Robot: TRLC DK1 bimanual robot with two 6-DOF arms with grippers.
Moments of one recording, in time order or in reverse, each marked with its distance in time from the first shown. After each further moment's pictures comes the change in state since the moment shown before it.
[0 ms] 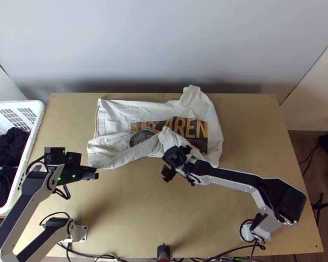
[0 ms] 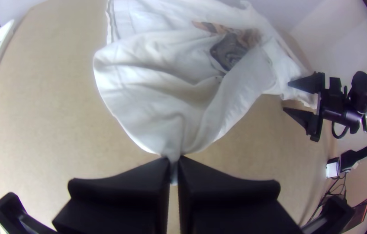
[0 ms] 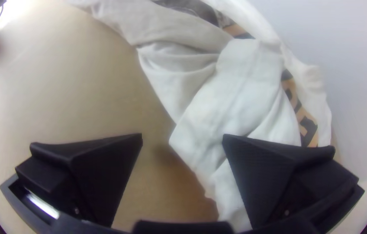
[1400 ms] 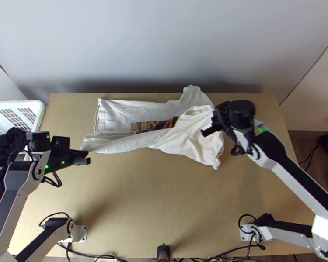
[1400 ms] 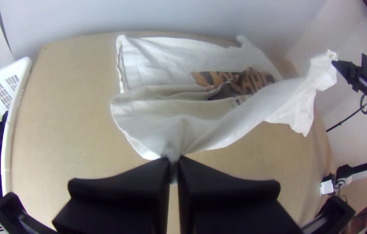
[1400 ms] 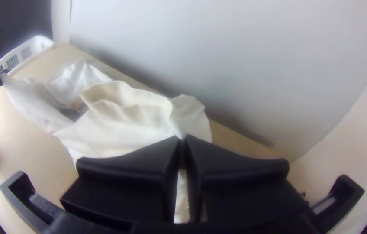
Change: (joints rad) left arm 0.063 0.021 0.251 -0.088 0.004 0.031; right arm -0.406 -0.450 0.225 -0.306 0.001 0.000
